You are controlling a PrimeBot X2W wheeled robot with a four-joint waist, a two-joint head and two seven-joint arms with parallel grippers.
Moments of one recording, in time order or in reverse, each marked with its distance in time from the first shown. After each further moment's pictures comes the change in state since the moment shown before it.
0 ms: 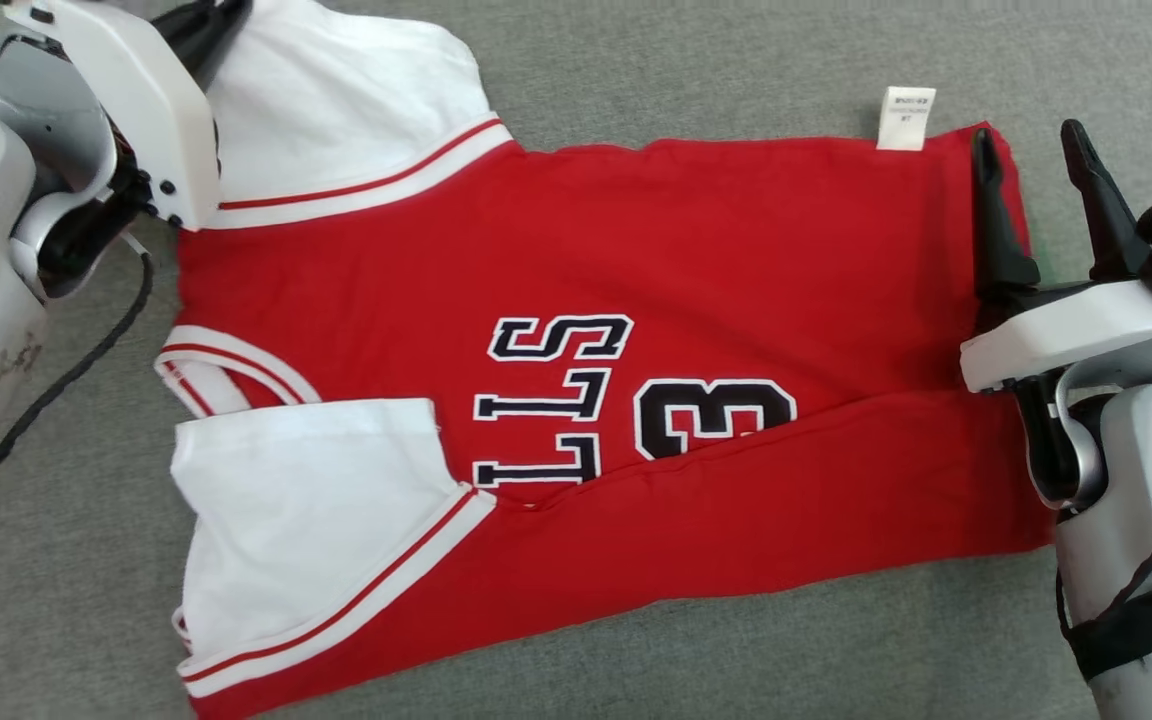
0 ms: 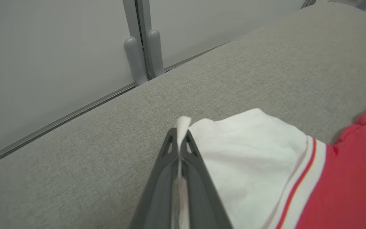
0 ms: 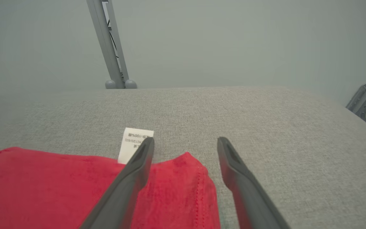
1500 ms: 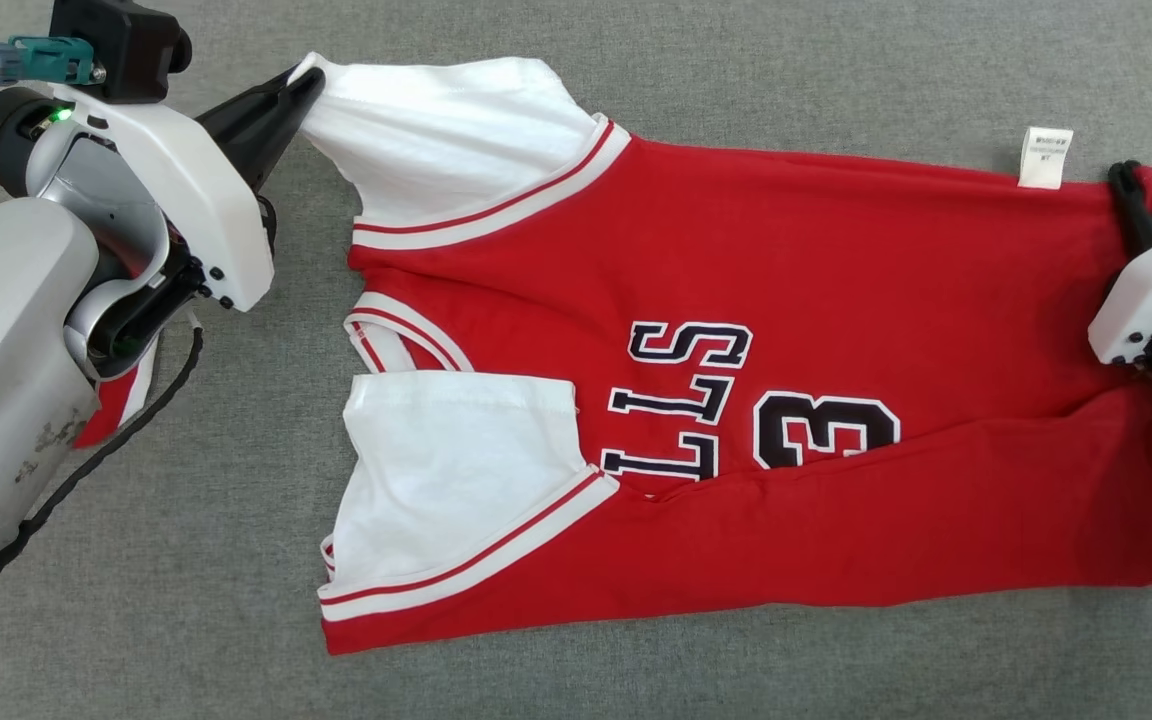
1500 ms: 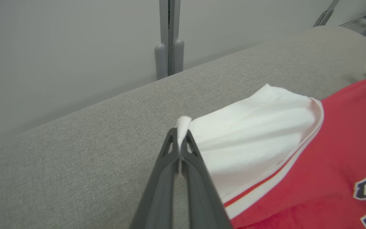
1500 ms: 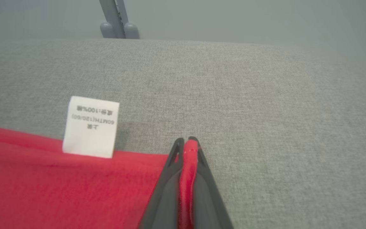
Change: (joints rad) left arm 0.103 0.025 -0.060 -0.117 -0.094 0.003 -0.123; right arm -0.161 -0.253 0.119 0.333 0.165 0.001 0.238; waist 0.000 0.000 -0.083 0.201
